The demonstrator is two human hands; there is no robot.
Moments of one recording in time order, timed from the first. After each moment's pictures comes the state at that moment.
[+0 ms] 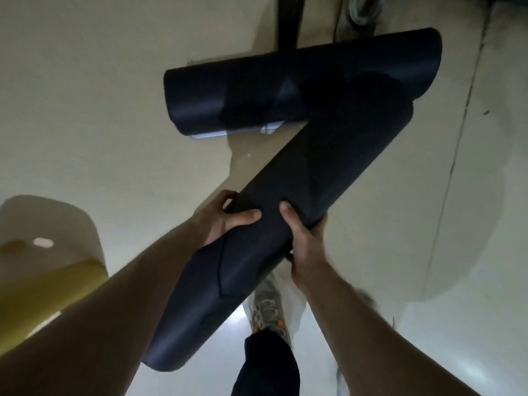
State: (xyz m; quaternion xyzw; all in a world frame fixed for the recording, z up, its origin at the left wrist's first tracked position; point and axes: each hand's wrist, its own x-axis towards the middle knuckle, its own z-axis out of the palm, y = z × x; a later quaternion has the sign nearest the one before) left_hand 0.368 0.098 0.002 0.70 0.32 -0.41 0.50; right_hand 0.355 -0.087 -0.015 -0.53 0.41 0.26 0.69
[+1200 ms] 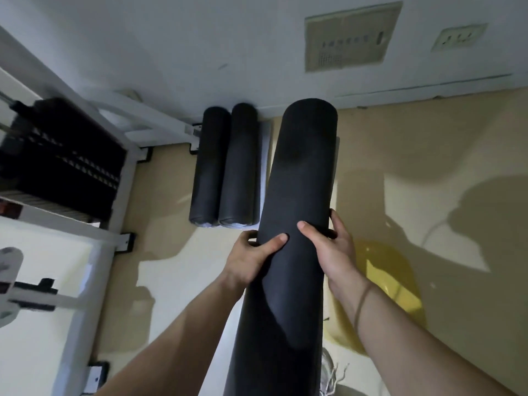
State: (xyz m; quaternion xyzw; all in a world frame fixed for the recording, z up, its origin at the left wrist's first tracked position) left_hand -0.299 0.594 0.300 0.30 0.70 0.24 0.60; right_hand -0.130 0.596 0.274 -0.63 -0.21 0.61 0.43
